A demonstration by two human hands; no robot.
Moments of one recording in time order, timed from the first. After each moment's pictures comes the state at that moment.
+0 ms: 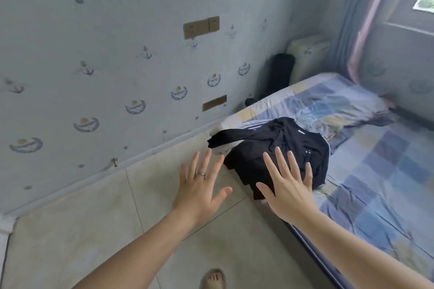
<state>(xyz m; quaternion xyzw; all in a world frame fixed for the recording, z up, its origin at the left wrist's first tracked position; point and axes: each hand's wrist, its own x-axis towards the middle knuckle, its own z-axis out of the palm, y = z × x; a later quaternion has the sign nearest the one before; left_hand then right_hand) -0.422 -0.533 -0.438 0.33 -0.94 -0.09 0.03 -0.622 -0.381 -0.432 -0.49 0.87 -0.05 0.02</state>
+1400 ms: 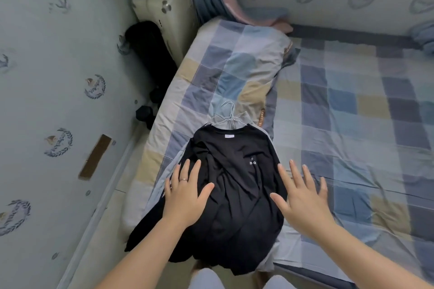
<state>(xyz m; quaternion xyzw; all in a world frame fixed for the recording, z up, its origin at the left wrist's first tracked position) -1.017 -0.796 -0.580 0.15 -0.96 -0.18 -0.17 -1.071 -0.500 -0.570 -0.10 0.97 -0.04 0.24</state>
